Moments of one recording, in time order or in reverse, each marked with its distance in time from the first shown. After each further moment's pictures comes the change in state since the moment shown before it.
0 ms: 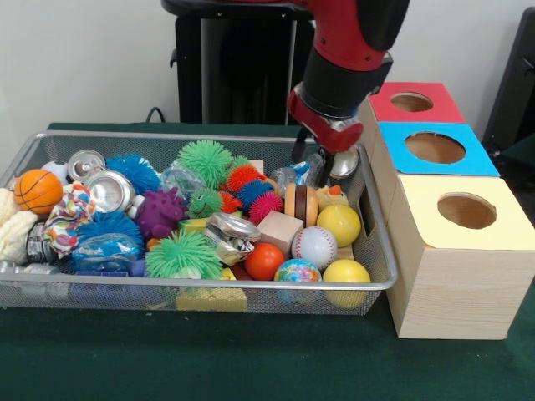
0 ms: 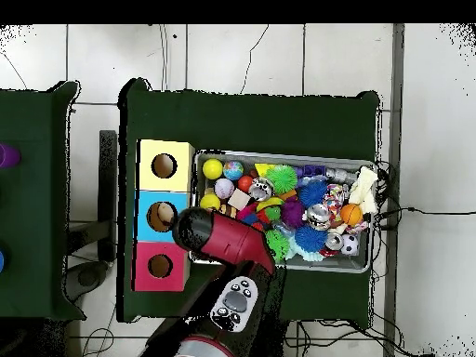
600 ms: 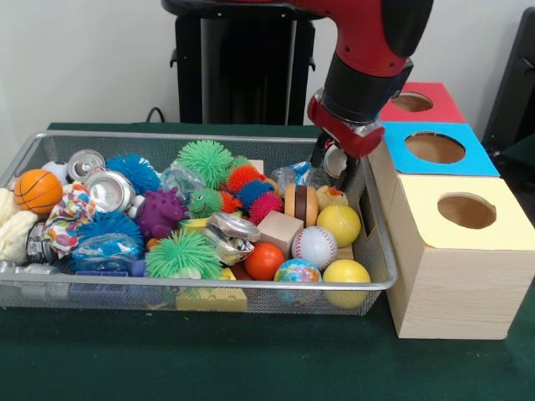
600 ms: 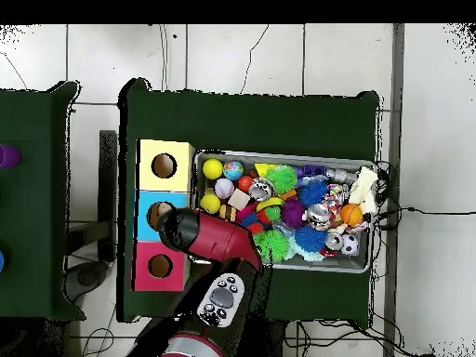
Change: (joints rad) arm 0.034 0.010 0.022 -0.009 0.000 0.000 0.000
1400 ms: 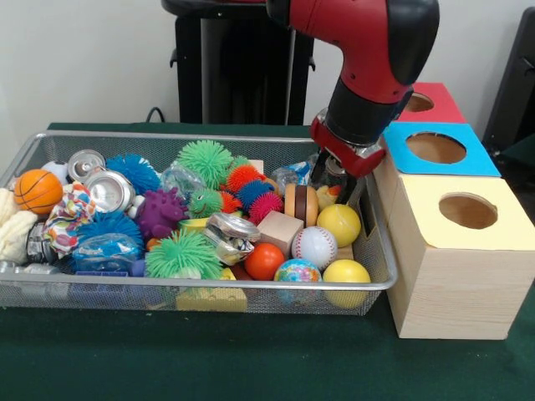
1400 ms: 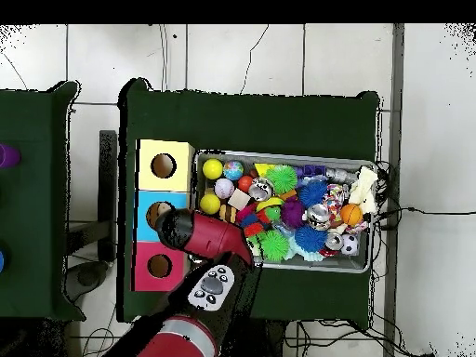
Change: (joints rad) arm 0.025 0.088 -0.010 -0.035 0.016 -0.032 0.000
